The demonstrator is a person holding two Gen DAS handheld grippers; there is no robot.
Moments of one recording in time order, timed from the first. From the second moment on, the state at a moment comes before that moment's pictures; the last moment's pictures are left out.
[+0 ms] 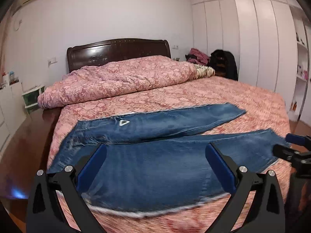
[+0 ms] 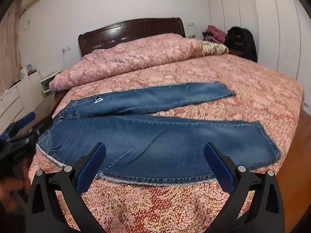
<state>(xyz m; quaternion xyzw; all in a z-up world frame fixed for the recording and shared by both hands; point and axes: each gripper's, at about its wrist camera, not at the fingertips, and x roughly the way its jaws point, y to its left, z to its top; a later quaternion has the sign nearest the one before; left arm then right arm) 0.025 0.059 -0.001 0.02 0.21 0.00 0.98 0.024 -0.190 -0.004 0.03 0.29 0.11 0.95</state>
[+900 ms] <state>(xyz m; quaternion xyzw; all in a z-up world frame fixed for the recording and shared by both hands) 0.331 0.378 -0.115 -0.18 0.45 -0.03 0.87 0.100 -0.127 -0.048 0.03 0.43 0.18 0.88</state>
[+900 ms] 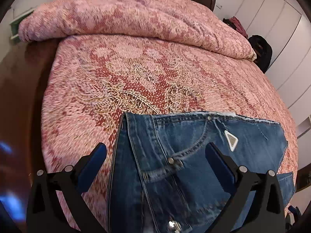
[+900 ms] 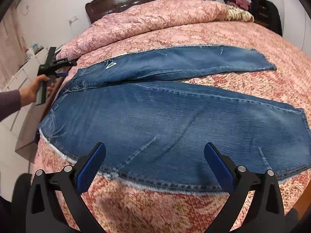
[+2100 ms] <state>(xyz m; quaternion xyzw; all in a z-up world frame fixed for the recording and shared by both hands) 0.372 0.383 -0.138 -0.22 0.48 -0.04 0.85 0.111 -0.119 -0.061 0.06 0.46 0.20 0.87</state>
